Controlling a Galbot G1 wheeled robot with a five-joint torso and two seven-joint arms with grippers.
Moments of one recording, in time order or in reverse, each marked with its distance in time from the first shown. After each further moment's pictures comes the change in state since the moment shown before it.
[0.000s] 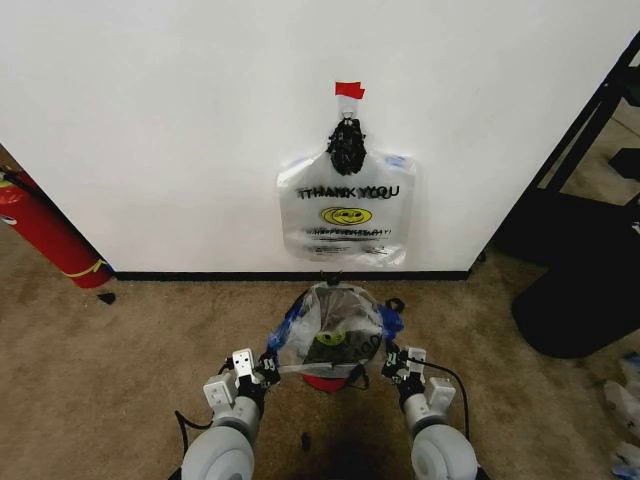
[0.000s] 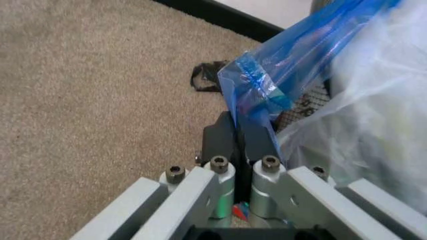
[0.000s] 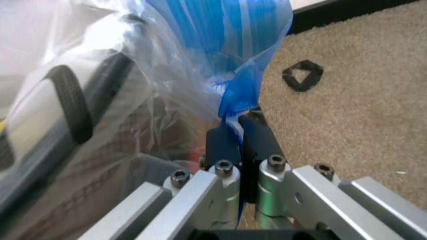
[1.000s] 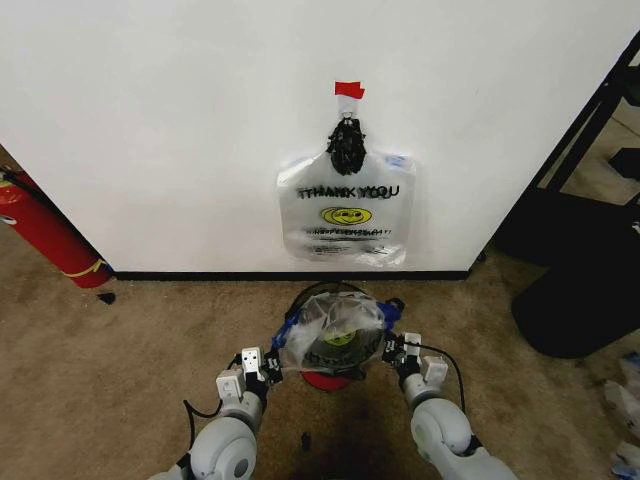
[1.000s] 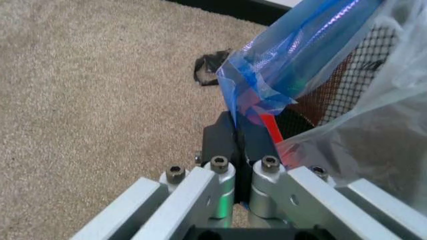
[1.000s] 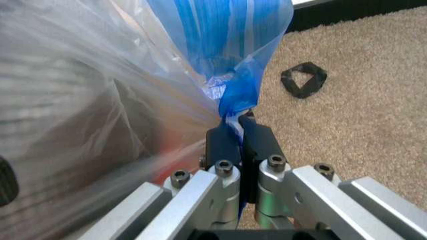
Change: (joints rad) left arm -0.060 0.009 0.040 0.119 0.073 0.015 0.078; right arm 0.126 -0.032 -0.012 -0.135 0.011 -0.033 -0.050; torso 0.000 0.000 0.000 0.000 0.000
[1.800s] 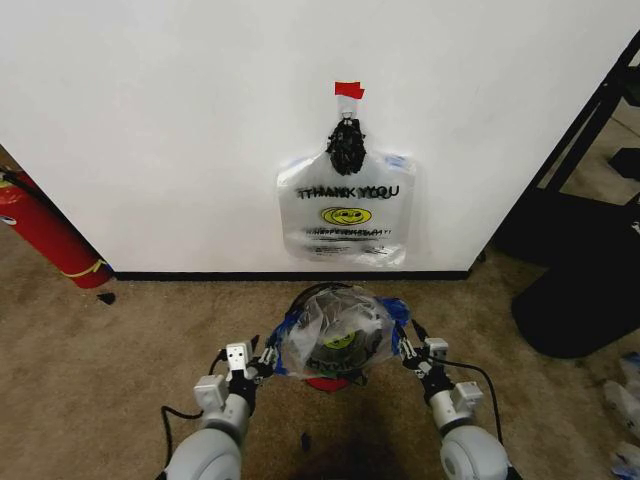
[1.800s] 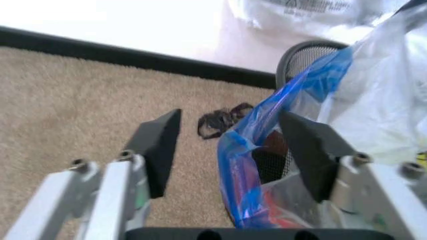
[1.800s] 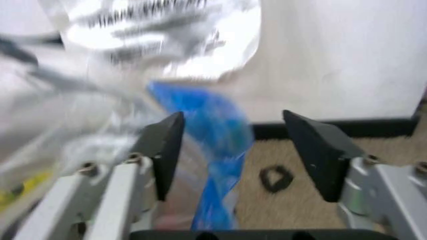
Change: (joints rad) left arm 0.219 0.059 -0.155 -0.228 0.158 -0.065 0.065; right arm -0.226 -0.072 0.138 0.175 -0.165 0.323 -0.148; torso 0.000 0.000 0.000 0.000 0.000
